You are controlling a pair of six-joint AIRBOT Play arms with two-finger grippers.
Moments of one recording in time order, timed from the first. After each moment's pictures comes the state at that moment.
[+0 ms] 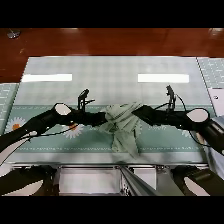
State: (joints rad) left arm -0.48 -1.31 0.65 0.49 -0.68 -1.27; right arm 0.23 -0.97 0.52 -0.49 0.77 1.39
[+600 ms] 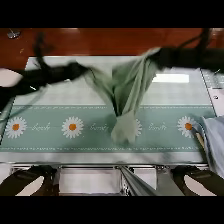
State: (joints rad) left arm -0.19 -1.04 1.03 0.49 -0.73 -1.21; right arm 0.12 -1.11 1.35 -0.80 1.00 1.38
